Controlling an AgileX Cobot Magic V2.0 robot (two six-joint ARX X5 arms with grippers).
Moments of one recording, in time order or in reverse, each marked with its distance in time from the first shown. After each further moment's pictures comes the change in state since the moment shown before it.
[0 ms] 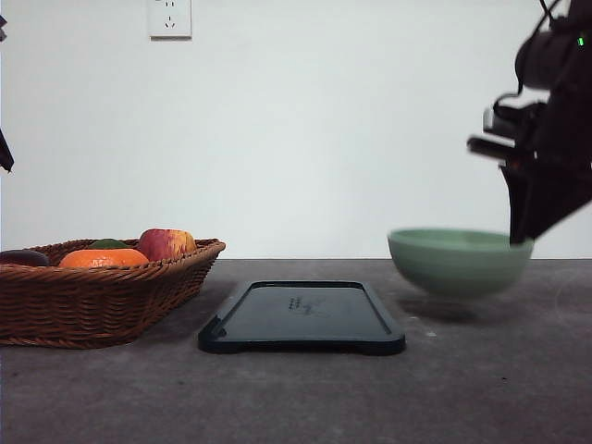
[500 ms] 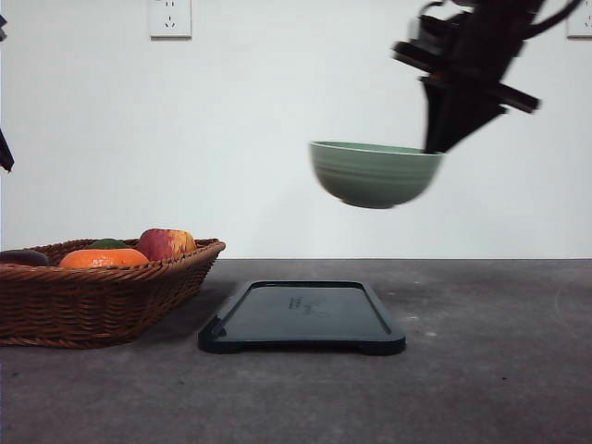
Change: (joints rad) left_arx 0.000 0.000 0.000 0.000 0.000 0.000; right_arx 0.197 0.034 0.293 -0.117 0.000 -0.017
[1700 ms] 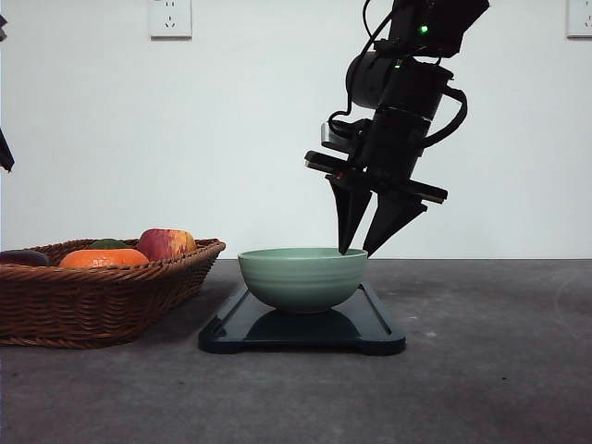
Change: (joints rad) left_arx 0.000 0.000 0.000 0.000 0.000 0.000; right_arx 0.151 0.308 0.089 0.068 0.049 0.030
